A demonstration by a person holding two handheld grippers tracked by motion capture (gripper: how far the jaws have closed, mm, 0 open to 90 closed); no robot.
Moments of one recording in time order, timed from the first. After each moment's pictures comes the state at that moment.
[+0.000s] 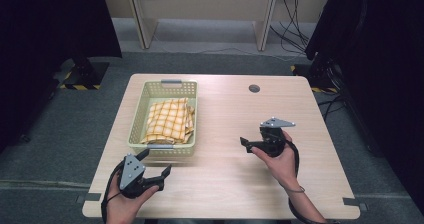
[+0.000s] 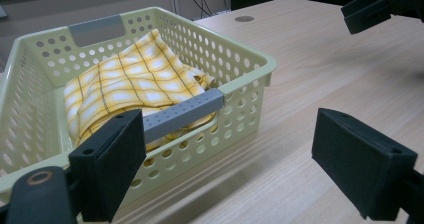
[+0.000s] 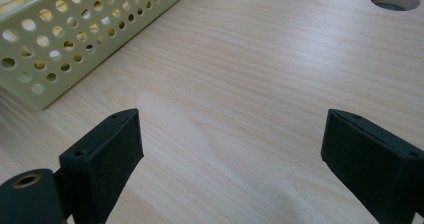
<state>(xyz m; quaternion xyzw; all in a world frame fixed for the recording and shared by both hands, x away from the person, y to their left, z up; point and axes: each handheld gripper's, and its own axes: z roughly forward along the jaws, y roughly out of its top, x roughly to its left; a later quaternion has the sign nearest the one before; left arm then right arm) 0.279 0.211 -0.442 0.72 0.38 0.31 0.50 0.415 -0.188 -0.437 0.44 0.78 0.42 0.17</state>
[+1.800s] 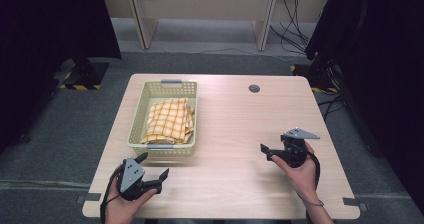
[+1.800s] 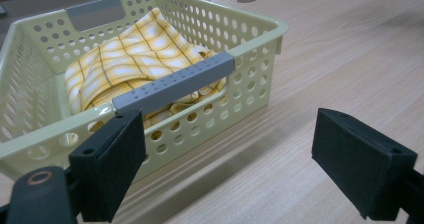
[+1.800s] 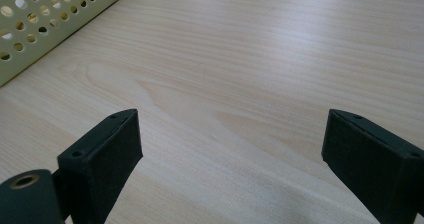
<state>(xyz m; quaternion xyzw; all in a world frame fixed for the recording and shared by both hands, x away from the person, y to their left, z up) 0.281 0.220 -0.462 0.73 0.37 0.32 0.48 0.390 -0.245 -0.450 0.48 0.75 0.42 0.20</state>
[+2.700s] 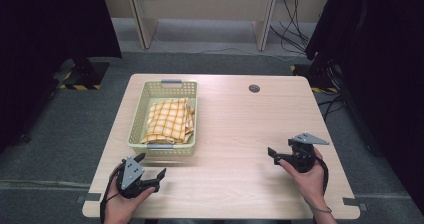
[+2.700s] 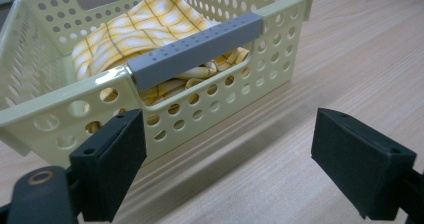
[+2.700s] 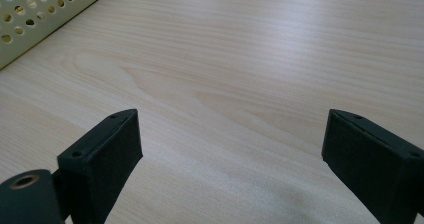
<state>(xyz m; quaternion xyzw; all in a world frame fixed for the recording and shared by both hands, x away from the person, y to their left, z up) 0.291 0.229 -0.479 0.74 0.38 0.32 0.45 0.377 -0.265 -0.452 0.49 0.74 0.42 0.20</state>
